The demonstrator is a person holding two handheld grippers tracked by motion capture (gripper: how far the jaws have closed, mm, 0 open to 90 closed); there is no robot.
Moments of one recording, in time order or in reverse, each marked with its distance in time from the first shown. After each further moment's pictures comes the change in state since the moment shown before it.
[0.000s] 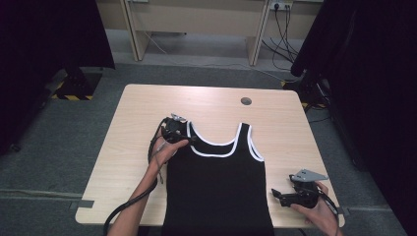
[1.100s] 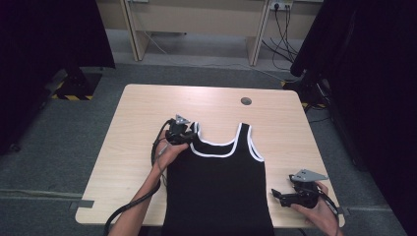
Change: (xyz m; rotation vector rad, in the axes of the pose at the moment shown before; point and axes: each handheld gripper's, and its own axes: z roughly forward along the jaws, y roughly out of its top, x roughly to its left) left arm -0.018 -0.001 -0.022 -0.108 -0.110 0.067; right arm 0.000 0.000 0.000 0.000 0.006 -0.005
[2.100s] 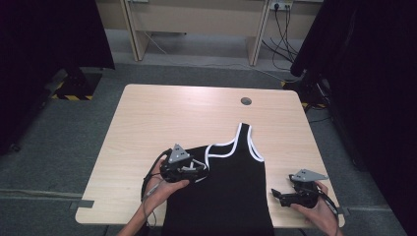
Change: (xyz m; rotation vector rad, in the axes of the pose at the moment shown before) left arm -0.076 -0.055 -0.076 -0.067 -0.140 0.108; right arm 0.000 0.000 0.000 0.000 0.001 -0.001
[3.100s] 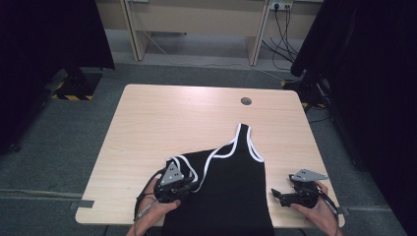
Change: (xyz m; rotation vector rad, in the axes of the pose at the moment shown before) left arm -0.020 -0.050 -0.018 0.019 -0.071 0.001; right arm 0.000 0.000 0.000 0.001 0.000 0.000
